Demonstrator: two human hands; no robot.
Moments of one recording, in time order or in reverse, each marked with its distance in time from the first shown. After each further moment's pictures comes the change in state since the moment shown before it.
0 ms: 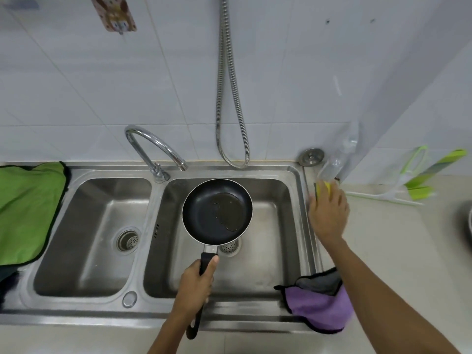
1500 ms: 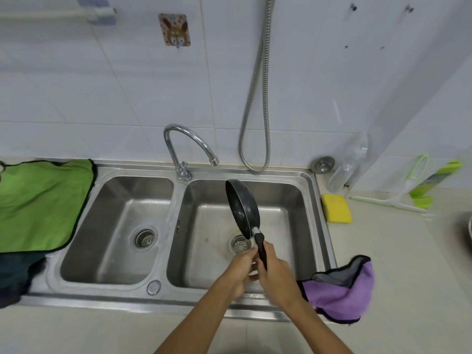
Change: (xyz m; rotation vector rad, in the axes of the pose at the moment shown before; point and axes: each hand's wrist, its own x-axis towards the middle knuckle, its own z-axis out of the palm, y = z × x) left_hand 0.005 0.015 0.035 -0.366 -0.371 -0.286; right_hand -0.219 -0.125 -0.040 0.453 -0.515 -0.254
